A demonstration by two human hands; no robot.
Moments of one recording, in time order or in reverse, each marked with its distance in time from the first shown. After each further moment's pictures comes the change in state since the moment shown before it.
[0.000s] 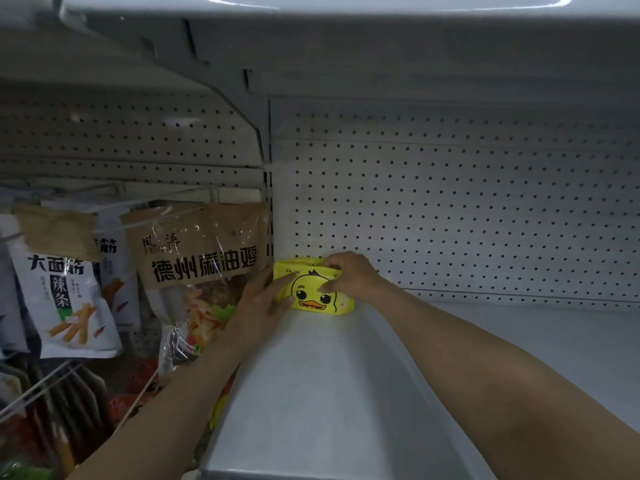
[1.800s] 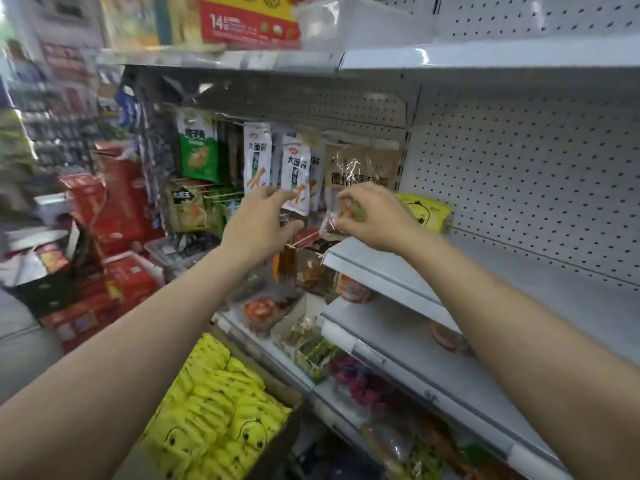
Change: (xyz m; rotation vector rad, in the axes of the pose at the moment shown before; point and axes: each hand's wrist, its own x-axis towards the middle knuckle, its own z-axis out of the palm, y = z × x) left_hand -0.254 0.346 -0.217 0.701 0.180 -0.556; right_hand -0.310 -0.165 -0.077 -0.168 -0.061 -0.740
